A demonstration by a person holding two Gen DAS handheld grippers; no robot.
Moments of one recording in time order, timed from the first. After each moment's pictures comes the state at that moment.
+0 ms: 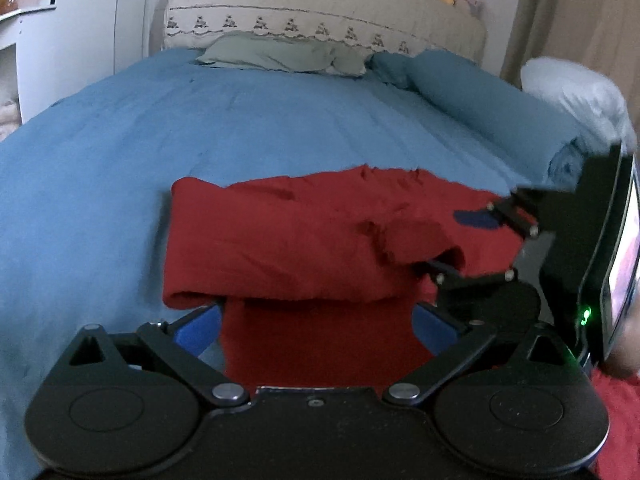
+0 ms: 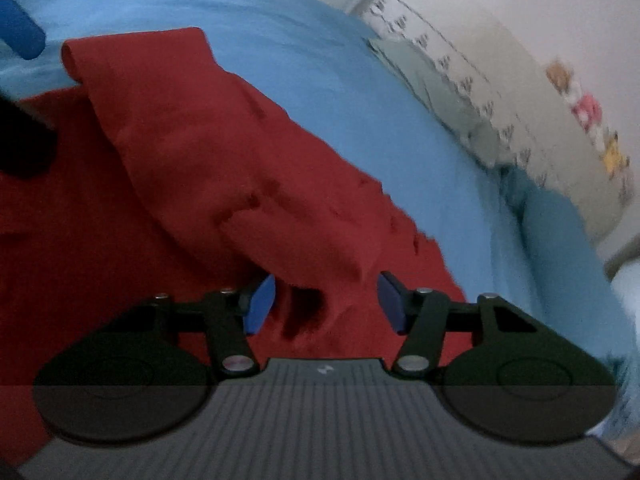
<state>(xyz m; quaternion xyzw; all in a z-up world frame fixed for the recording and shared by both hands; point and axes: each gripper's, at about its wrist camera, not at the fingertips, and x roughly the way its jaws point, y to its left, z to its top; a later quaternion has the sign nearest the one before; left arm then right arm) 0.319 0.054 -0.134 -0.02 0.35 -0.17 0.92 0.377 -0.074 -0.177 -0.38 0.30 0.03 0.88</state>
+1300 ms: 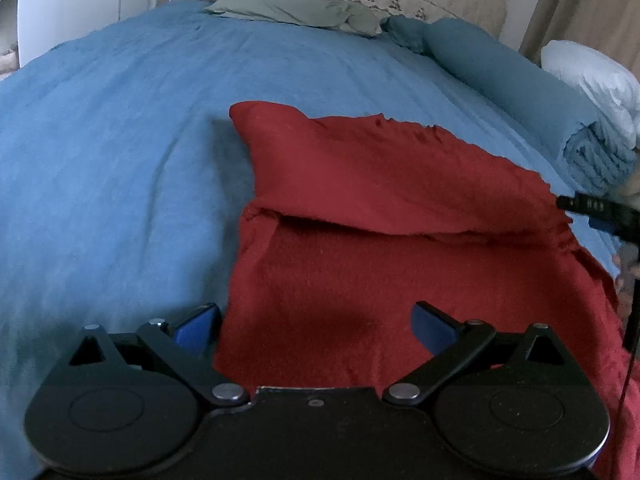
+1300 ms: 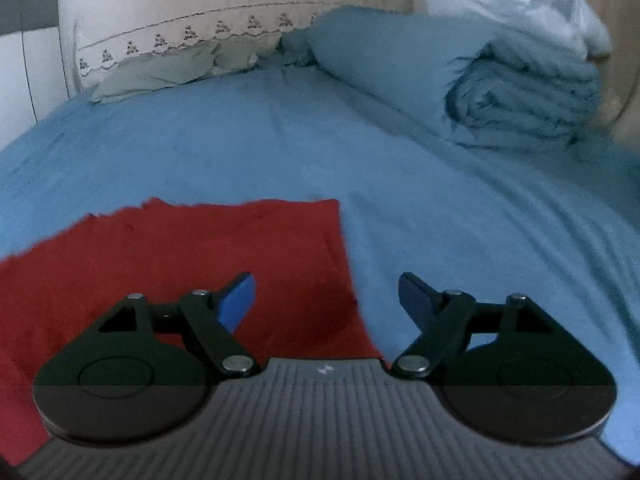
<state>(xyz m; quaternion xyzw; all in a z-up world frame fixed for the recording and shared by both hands) 0.332 0.053 -0.166 -0.04 0.41 -0.16 0.89 0.366 -0.303 -0.146 0.06 0.29 -0.24 0.92</state>
